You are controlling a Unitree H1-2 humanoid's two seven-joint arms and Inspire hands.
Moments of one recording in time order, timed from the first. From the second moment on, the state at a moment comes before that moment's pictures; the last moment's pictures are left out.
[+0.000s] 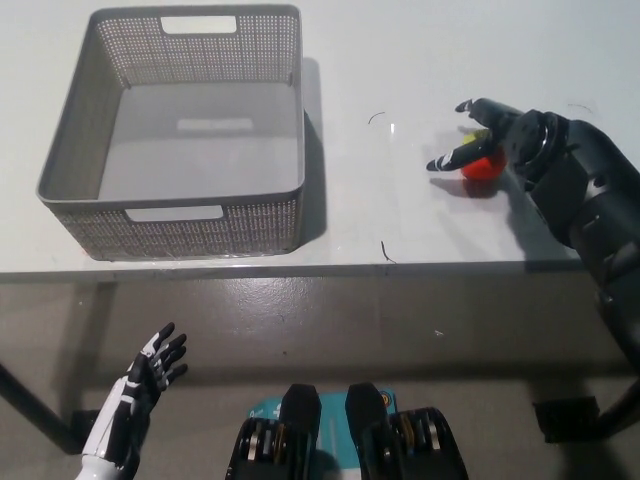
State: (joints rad) left_arm 0.04 0.17 0.03 0.03 -0.09 -0.14 -0.18; right_arm -1.26 -0.19 0.42 1.41 -0.49 0.11 0.22
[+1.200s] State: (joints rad) left_arm 0.04 0.17 0.05 0.03 -0.09 -0.14 -0.18; right_arm -1.16 -0.18 0.28 1.42 -0.42 -0.01 -0.10
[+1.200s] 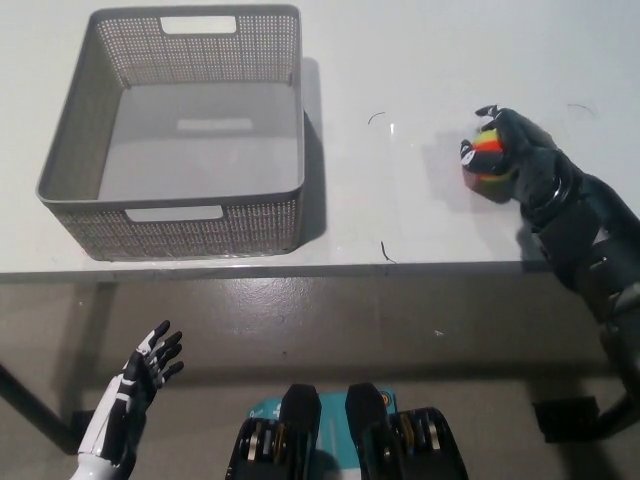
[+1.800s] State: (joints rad) left_arm 0.04 0.17 0.05 0.03 -0.09 -0.14 -0.18; right_arm -1.25 -0.17 0.04 1.29 -0.27 -0.12 -0.19
